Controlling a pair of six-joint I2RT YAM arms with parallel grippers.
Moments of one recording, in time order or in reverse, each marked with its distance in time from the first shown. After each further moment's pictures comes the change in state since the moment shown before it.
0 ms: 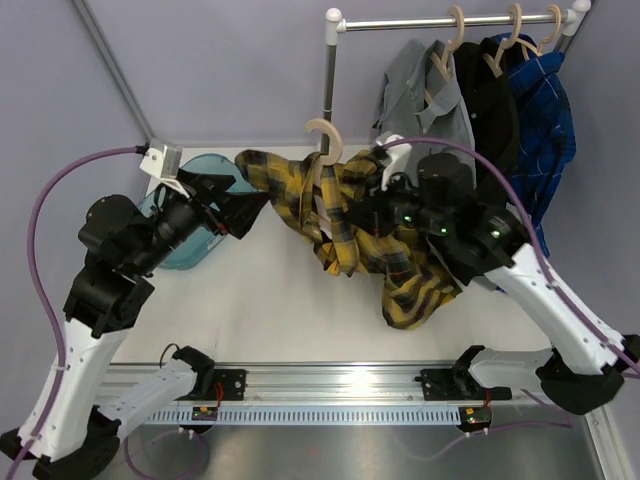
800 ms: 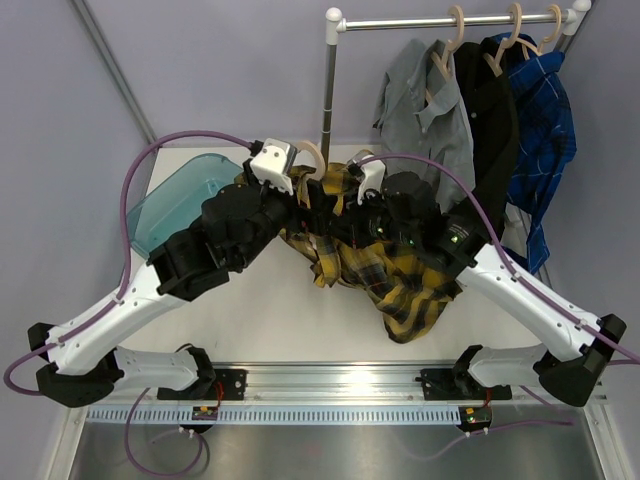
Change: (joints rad) left arm -0.593 0.327 0.131 0.000 -0.692 0.100; right arm 0.079 0.070 -0.211 0.185 0.093 0.106
